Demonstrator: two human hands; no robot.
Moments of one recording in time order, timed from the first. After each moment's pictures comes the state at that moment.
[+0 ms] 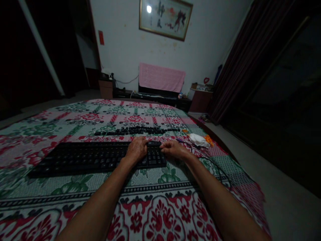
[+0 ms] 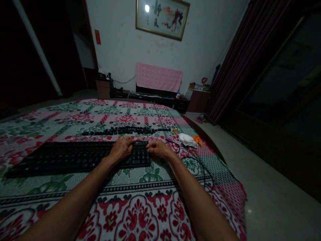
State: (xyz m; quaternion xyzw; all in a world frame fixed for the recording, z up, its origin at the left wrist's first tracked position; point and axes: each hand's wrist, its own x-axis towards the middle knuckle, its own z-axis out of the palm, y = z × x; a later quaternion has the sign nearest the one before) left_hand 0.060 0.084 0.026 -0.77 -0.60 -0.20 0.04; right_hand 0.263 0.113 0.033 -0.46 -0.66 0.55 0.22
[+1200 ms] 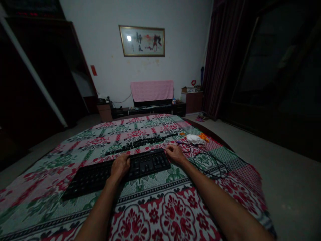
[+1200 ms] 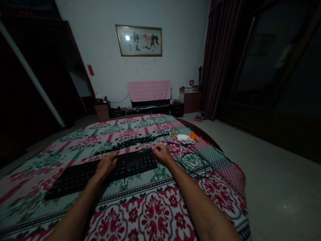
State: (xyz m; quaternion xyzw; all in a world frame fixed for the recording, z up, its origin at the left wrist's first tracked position) left_hand -0.031 0.056 0.031 -0.71 -0.68 -0.15 0.04; right_hand 0.251 0.102 0.007 -0.49 -0.70 0.21 0.47
